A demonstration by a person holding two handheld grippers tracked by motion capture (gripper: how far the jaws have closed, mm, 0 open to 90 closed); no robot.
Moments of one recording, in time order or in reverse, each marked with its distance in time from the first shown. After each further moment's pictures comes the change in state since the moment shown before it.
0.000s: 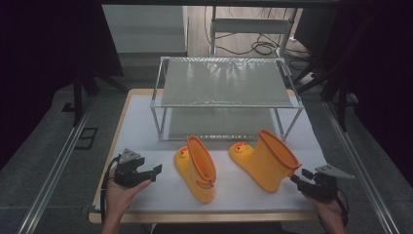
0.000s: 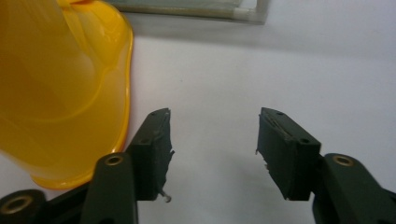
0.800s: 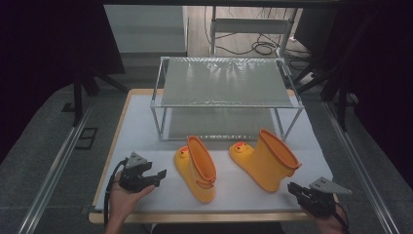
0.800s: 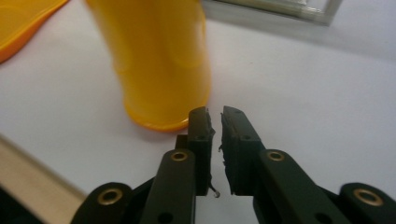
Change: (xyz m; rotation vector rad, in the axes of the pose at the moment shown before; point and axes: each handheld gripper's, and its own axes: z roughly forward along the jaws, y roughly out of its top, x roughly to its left) left arm -0.014 -0.006 0.005 0.034 -0.043 0.058; right arm 0.038 -0.018 -0.029 0.000 0.094 -0.167
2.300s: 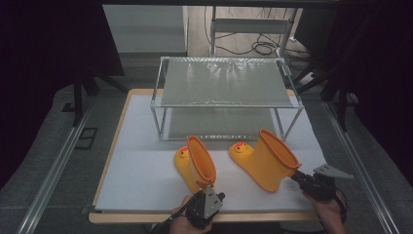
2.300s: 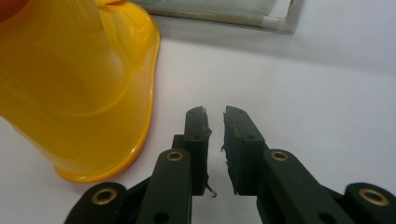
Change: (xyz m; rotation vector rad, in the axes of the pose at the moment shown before) left arm -0.183 -0.013 0.042 -0.079 -0.074 0.437; right arm -0.044 0.010 0.028 -0.030 -0.009 0.103
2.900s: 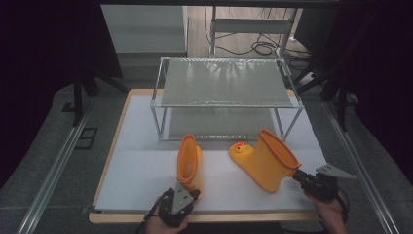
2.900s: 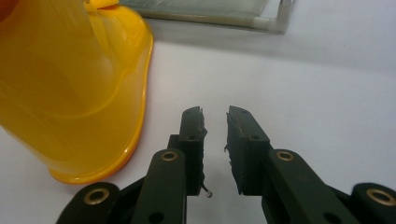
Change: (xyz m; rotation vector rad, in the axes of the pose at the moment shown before) left arm 0.045 -0.038 -0.043 -0.008 0.041 -0.150; right arm -0.005 -0.001 -0.002 -0.011 -0.008 0.027
